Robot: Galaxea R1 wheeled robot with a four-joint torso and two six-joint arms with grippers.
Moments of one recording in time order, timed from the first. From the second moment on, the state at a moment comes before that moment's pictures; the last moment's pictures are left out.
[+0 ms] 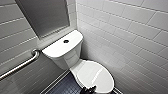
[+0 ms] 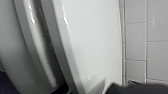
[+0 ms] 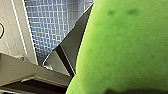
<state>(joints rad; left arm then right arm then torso) 0.81 3.17 -2.53 0.23 -0.48 -0.94 -1.47 2.42 -1.79 -0.32 0.33 0.69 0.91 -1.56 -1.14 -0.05</state>
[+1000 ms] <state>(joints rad) 0.75 3.06 -2.32 0.17 -0.31 -1.03 -1.46 2.42 -1.79 -0.32 0.33 0.69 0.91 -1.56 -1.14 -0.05</state>
